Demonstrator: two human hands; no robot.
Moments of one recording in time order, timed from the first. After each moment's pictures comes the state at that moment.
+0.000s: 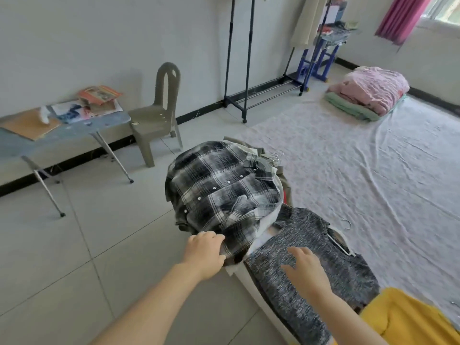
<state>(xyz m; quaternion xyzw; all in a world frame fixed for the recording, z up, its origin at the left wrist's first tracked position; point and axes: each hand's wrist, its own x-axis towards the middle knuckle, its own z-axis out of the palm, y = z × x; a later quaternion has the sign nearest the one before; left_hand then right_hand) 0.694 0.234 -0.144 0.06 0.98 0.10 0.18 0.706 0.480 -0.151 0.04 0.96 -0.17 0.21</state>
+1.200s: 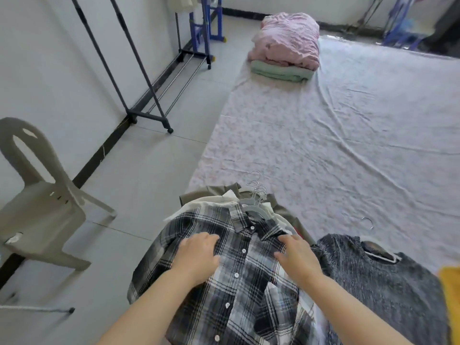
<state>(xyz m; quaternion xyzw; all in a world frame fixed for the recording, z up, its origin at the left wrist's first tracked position) 0.215 0.167 -0.187 0.31 0.91 0.07 0.27 0.332 0.377 -0.213 0.30 0.91 -0.24 0.18</state>
